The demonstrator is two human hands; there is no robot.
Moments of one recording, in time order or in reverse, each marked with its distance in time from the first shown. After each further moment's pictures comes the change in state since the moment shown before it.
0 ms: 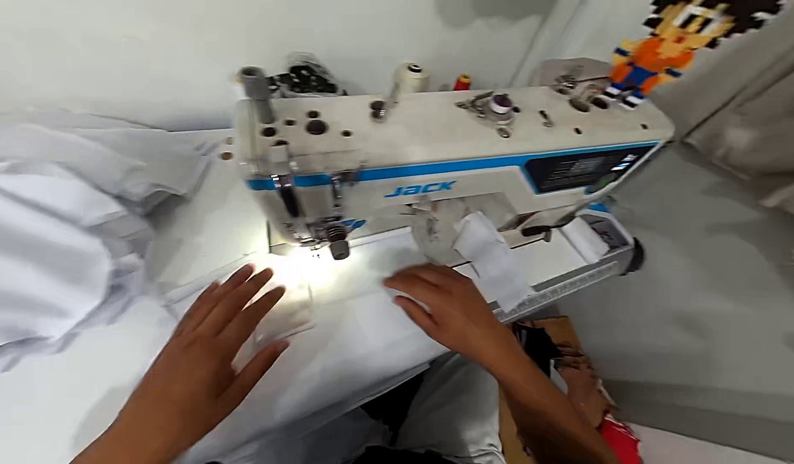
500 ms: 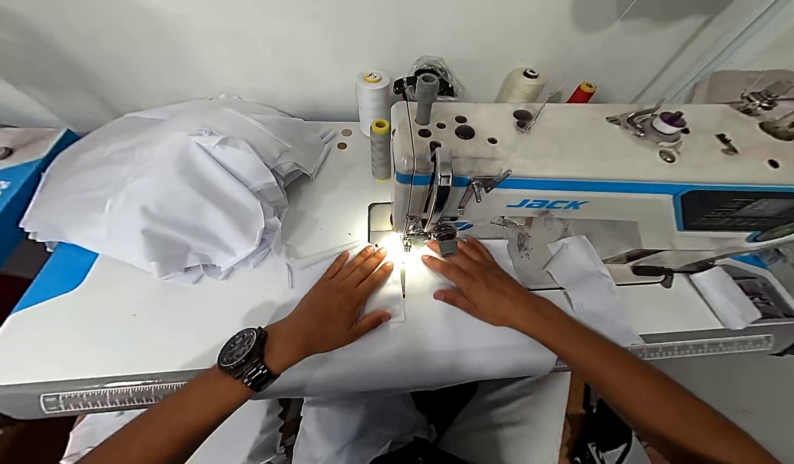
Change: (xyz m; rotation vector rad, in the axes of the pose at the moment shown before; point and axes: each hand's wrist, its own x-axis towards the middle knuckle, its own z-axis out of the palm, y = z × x) left_hand 0.005 -0.029 0.032 0.152 -0.191 0.014; right_hand 0.062 0.027 0.067 -0.006 -0.312 -0.277
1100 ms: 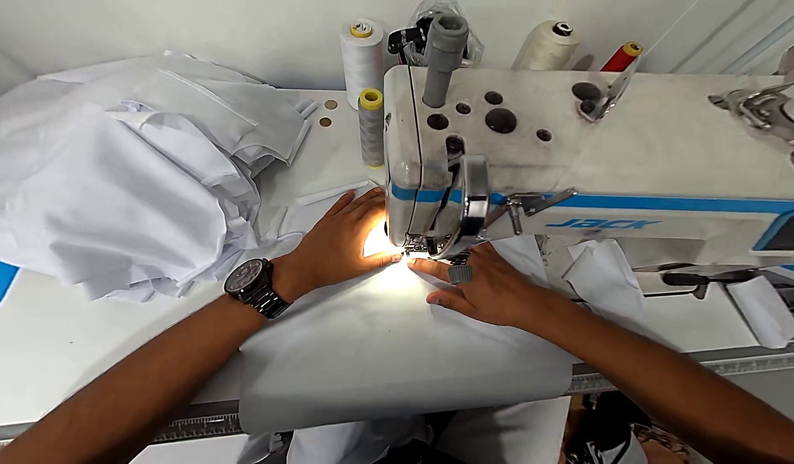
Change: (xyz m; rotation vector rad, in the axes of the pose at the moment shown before) left_hand 0.092 -0.049 -0.014 -0.220 0.123 -0.016; right_hand 0.027 0.019 0.003 -0.006 -0.038 -0.054
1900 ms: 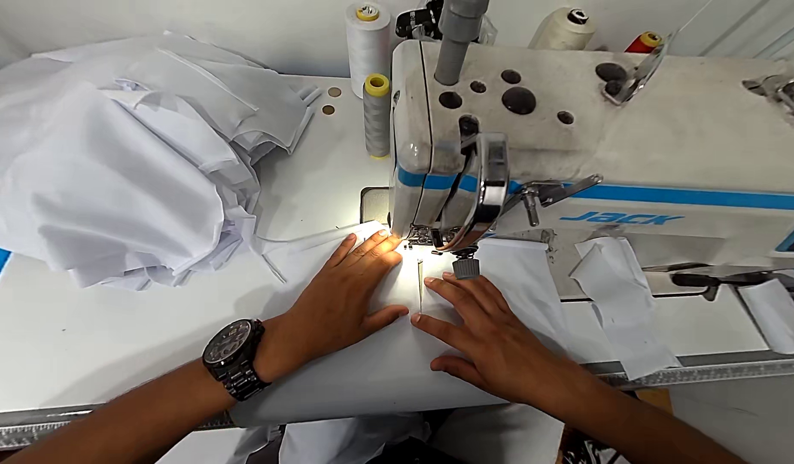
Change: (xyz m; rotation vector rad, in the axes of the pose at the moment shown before) left_hand -0.056 0.047 0.022 0.103 -0.055 -0.041; right_hand -0.049 -0.063 0.005 0.041 0.026 -0.006
